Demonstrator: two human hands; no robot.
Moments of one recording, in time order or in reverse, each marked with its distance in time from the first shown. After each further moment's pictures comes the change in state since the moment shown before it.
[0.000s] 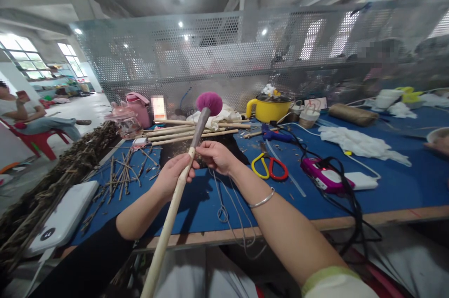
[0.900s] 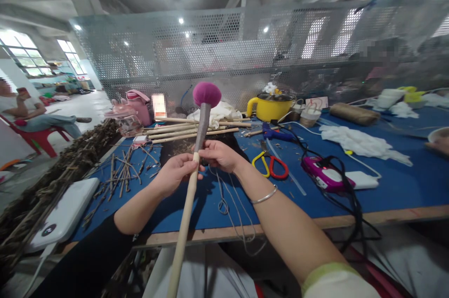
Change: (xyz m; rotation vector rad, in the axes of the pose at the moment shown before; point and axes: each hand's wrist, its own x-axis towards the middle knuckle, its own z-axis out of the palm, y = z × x) left_hand 0.002 0.000 -0.008 0.153 -0.146 -0.100; right_hand -0.003 0.000 -0.010 -0.099 -0.132 -0.005
